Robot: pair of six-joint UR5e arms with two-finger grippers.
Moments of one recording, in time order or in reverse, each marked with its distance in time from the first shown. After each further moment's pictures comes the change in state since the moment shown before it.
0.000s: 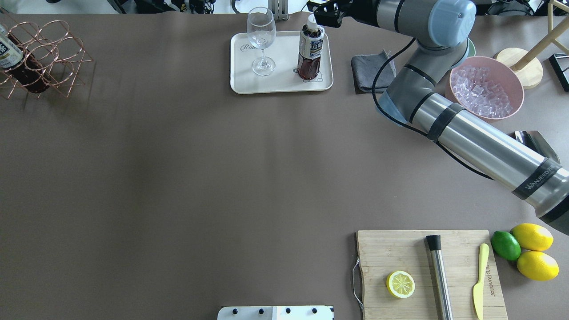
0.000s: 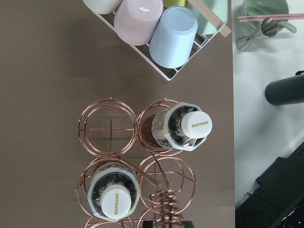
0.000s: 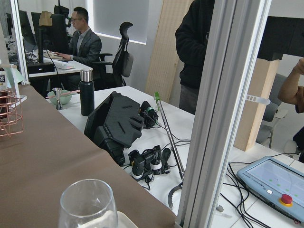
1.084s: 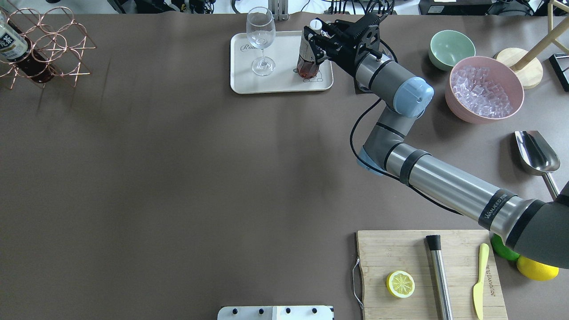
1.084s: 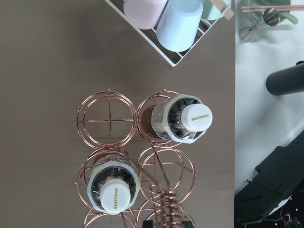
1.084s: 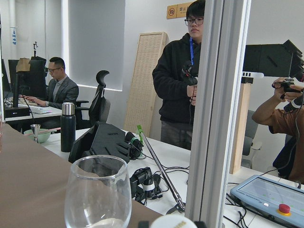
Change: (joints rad) left arm -0.010 -0.003 -0.066 0.083 -0.010 -0.024; right arm -0.173 0.040 -0.277 0.381 -0.365 0.004
